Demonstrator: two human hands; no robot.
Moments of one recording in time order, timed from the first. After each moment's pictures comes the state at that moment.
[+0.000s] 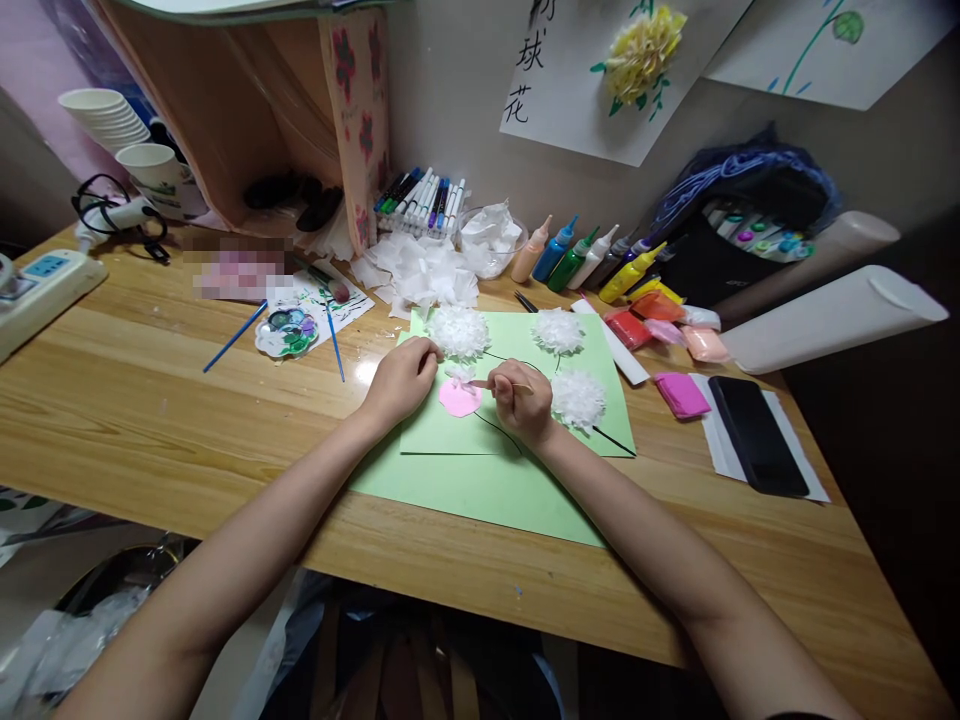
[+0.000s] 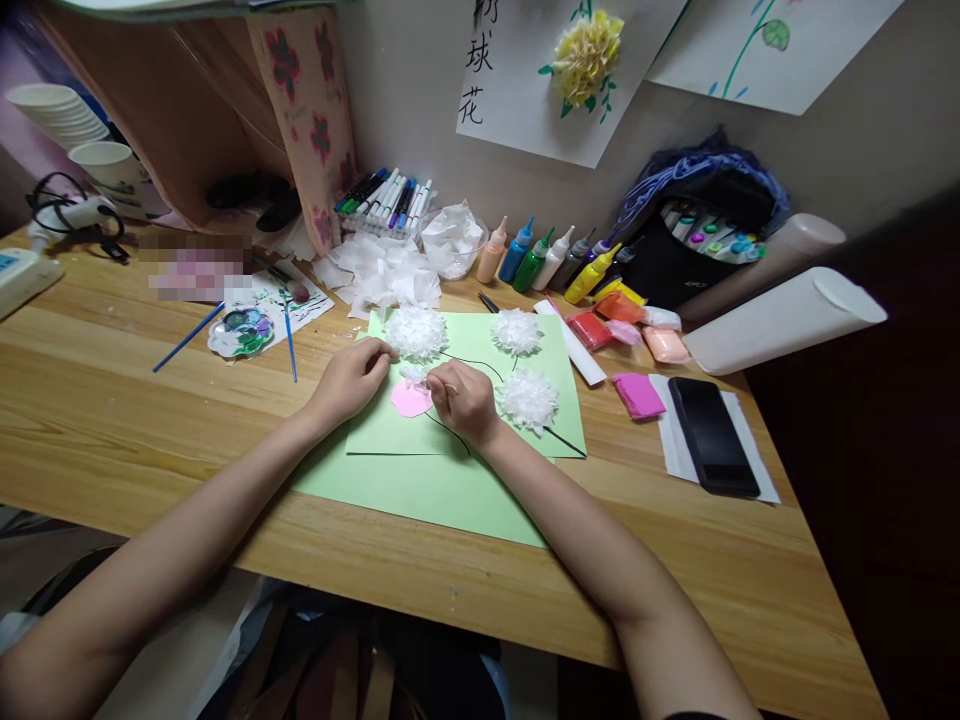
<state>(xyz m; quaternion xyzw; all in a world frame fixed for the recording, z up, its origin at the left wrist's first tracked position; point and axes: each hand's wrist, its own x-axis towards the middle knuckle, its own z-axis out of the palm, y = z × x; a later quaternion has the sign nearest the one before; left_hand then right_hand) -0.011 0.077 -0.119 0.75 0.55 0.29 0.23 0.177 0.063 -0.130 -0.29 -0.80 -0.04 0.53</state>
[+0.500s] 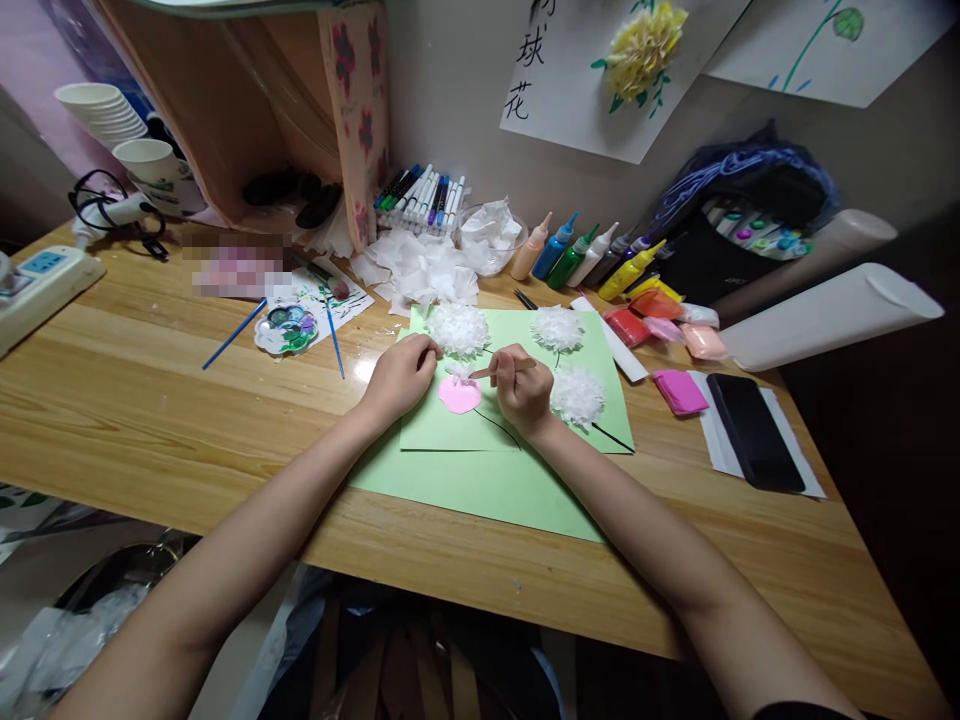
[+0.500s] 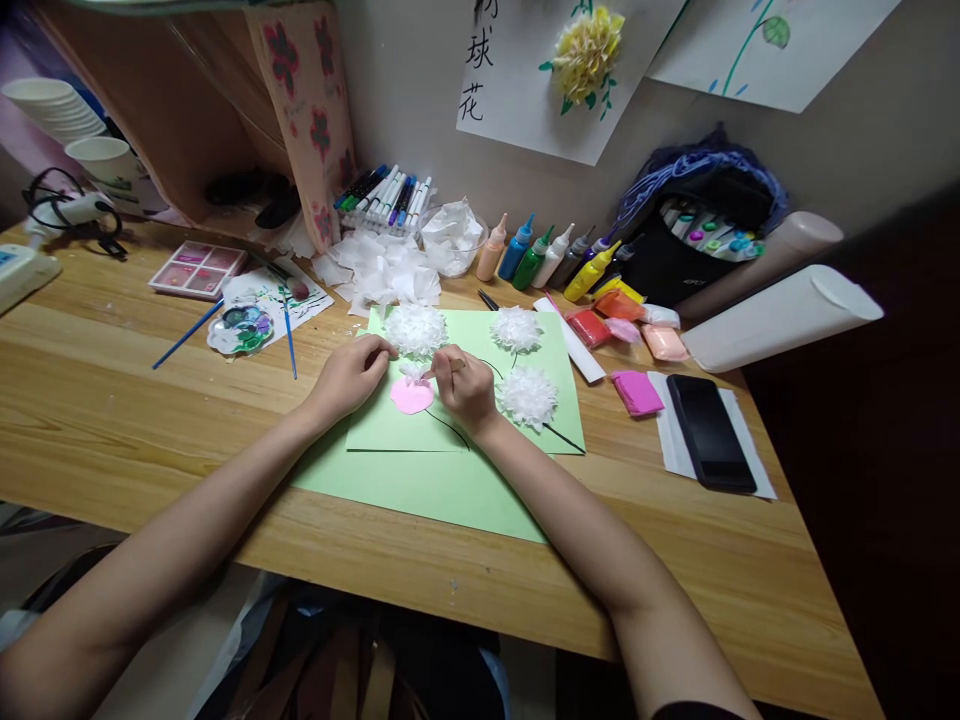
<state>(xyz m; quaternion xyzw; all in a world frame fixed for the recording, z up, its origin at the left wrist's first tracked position) -0.012 0.078 -0.117 0.75 0.56 0.27 0.22 0.174 0.067 -0.131 -0.39 -0.74 0.05 0.54</state>
